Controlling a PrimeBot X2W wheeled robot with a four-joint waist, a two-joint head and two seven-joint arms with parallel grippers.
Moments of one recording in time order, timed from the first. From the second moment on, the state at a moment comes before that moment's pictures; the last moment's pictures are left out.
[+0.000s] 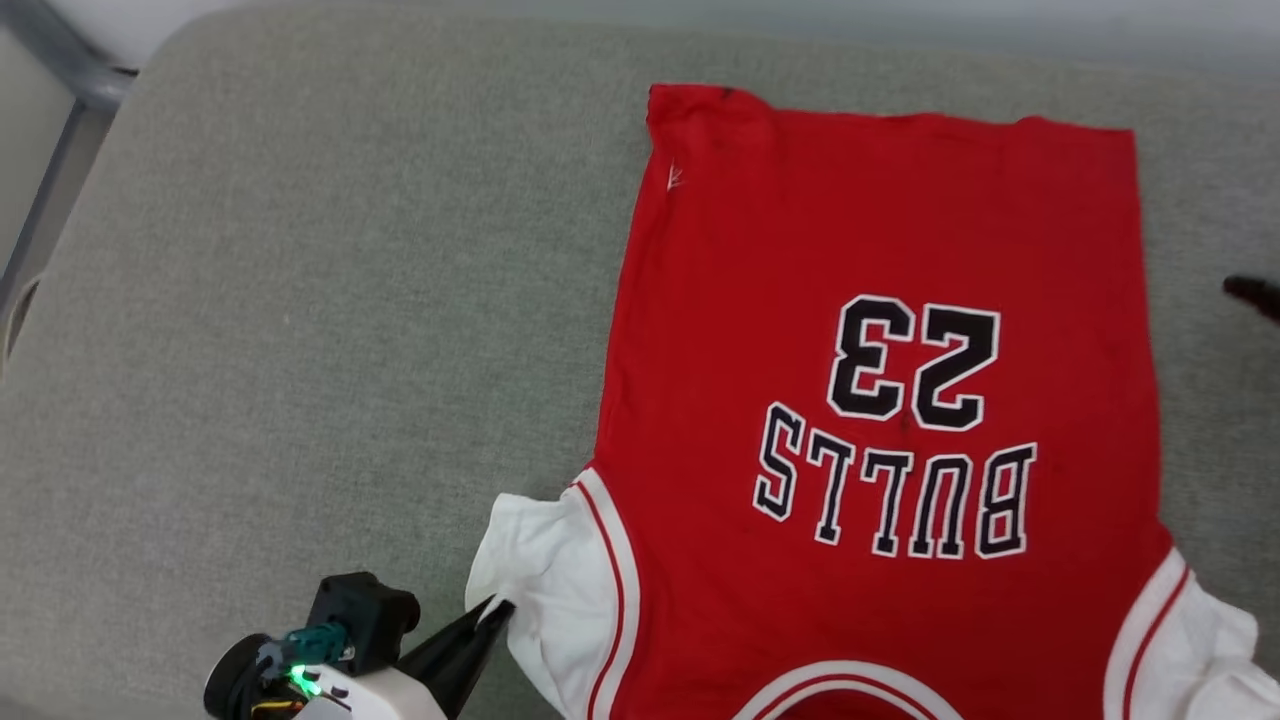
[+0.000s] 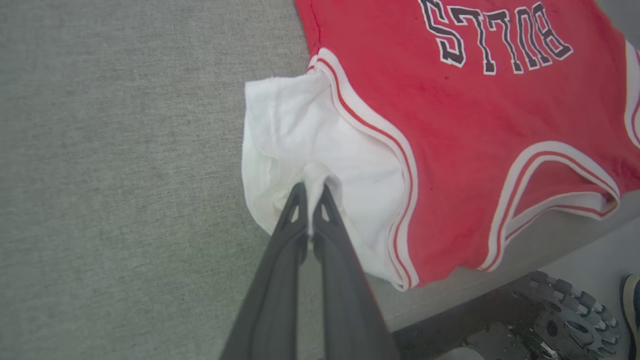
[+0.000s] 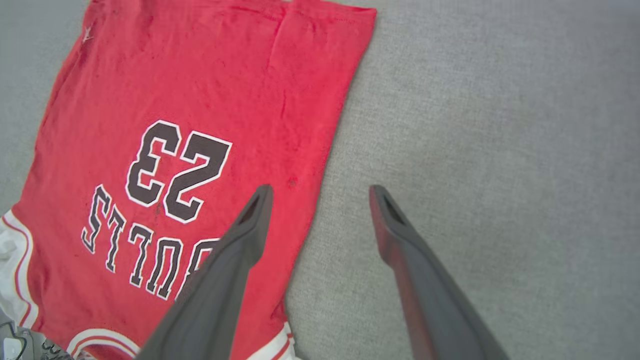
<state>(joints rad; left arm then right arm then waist) 0.07 0.53 -0.42 -0.28 -0.56 -0.01 0.30 -0.56 -0.55 -0.09 0.07 0.69 0.13 1.14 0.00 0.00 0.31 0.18</state>
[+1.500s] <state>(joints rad) -0.11 0.42 -0.47 -0.27 -0.51 -0.02 0.17 -0.82 -0.53 -0.17 0.33 0.29 0.13 1.23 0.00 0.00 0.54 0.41</state>
